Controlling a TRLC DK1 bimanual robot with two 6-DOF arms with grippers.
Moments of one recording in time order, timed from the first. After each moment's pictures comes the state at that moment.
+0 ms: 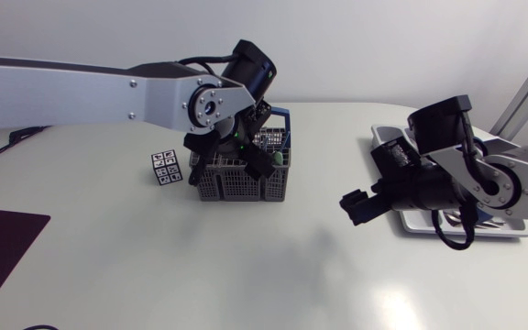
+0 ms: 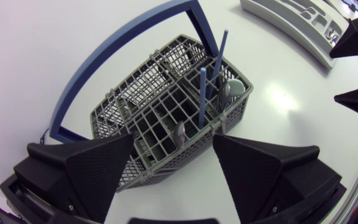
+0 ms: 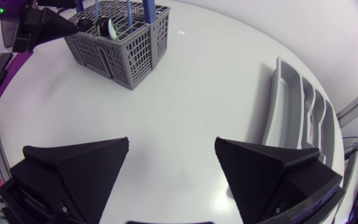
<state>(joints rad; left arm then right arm) -0.68 1.88 1.46 -0.53 -0.35 0.16 0.29 1.33 0.74 -0.30 -0.07 -0.15</state>
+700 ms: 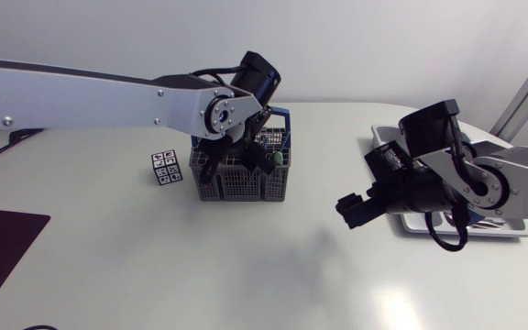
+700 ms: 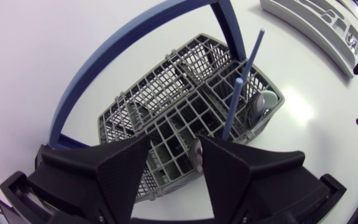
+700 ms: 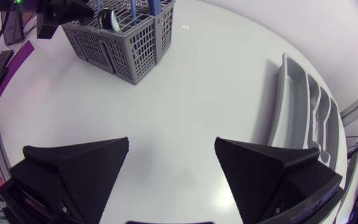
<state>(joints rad) -0.67 1.96 1.49 -0.46 -0.45 0.15 0.31 1.37 0.74 -0.30 -0.07 -0.13</state>
